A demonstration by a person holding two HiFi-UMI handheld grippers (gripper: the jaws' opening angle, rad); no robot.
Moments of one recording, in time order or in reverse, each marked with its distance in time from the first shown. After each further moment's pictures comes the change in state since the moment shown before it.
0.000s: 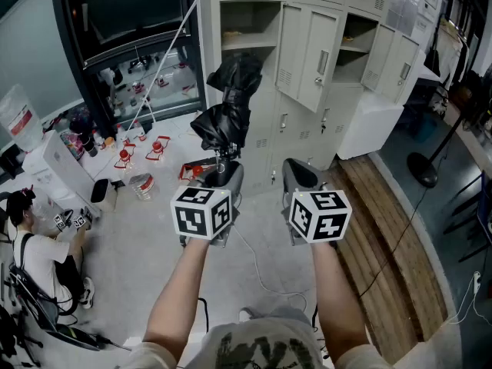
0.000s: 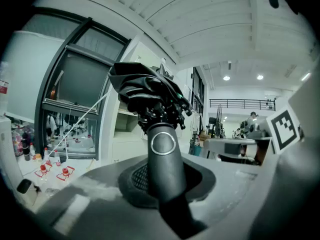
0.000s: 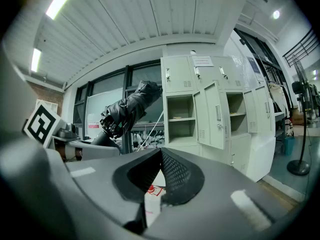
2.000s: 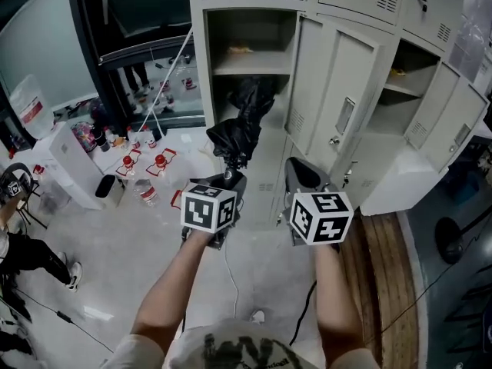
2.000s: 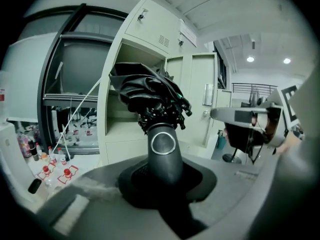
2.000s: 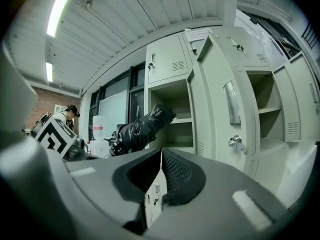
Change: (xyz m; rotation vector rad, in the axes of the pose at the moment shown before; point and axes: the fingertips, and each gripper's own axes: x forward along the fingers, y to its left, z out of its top) left arm 0.283 0.099 0.009 -0.036 0.164 0.232; right arm 0.245 -0.190 0.042 -0.028 -0.016 0.254
